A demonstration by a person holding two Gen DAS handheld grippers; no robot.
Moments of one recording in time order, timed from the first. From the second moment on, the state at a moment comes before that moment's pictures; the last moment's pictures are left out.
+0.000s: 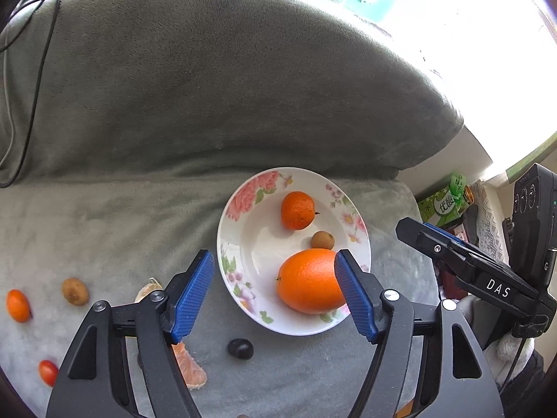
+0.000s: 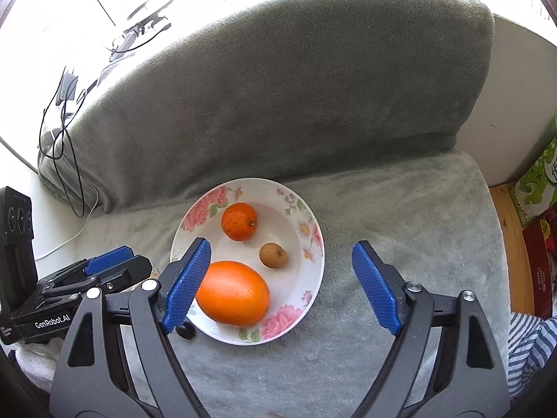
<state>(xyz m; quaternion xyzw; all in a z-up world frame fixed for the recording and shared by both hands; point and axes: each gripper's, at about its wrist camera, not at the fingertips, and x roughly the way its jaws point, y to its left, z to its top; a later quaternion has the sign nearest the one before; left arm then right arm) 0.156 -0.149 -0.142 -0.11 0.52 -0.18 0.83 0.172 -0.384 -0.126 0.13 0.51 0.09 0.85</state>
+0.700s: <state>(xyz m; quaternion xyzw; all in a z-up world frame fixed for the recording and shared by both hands) 0.106 -0.072 -0.116 -0.14 0.48 -0.12 0.86 0.134 -0.351 -0.092 0.13 0.46 0.13 0.87</state>
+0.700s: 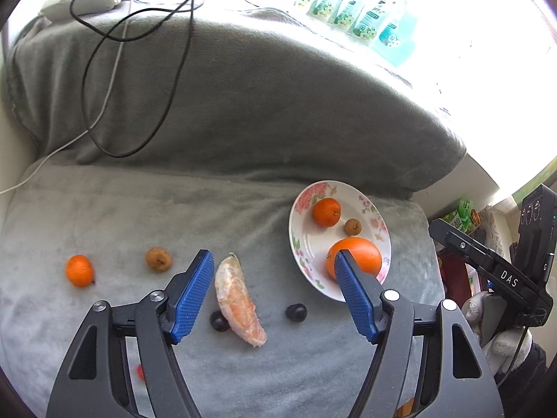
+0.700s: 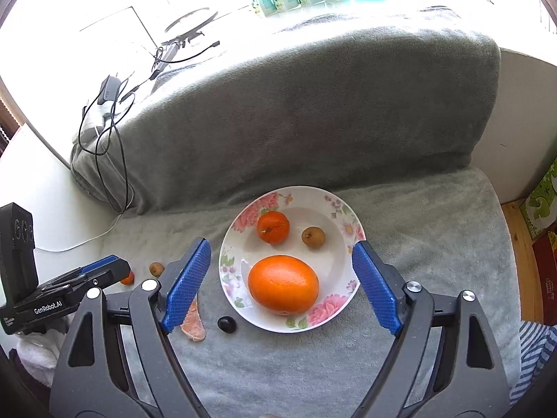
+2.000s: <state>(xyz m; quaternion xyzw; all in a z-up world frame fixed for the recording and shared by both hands) 0.023 0.055 -0.185 -0.20 0.51 0.01 0.83 0.080 -0.248 -0.163 0.05 0.55 0.23 0.80</state>
